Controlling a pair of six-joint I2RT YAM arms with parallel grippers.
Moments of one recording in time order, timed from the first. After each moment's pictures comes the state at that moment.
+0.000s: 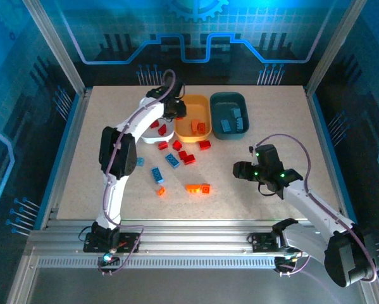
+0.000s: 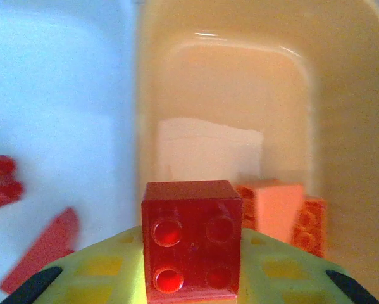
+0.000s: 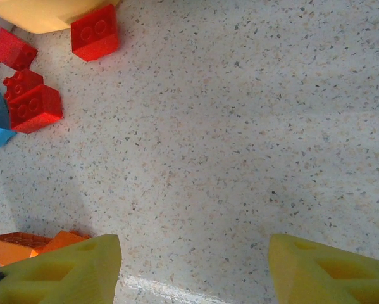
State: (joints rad) left arm -0.33 2.25 2.04 -0.81 -0.03 -0.51; right arm 0.35 1.01 0.57 -0.43 -0.11 0.44
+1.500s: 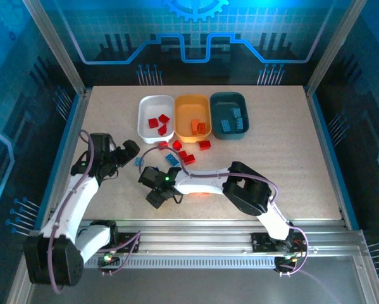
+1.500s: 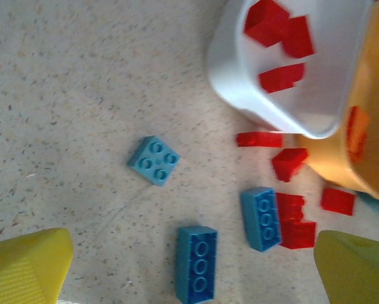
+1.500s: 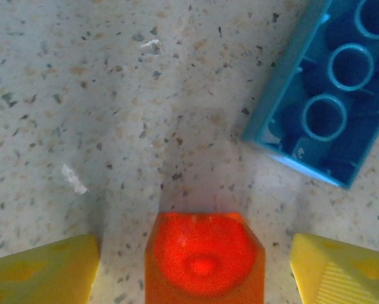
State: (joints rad) left arm 0.01 0.98 0.72 -0.57 0.16 -0.75; right arm 1.18 2.15 1.55 -0.62 0.15 0.29
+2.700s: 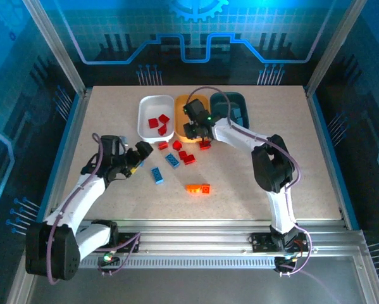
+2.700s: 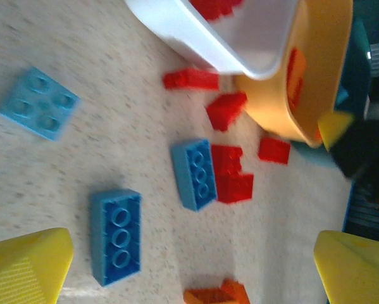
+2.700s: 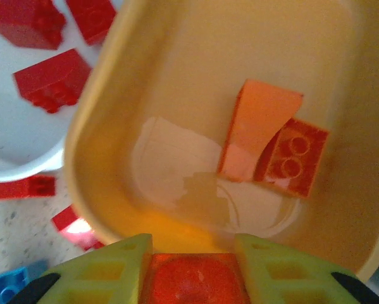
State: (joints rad) left arm -0.11 1.08 0.63 -0.34 0.39 -0.89; right arm 0.63 2.09 1.71 -0.58 0.14 0.25
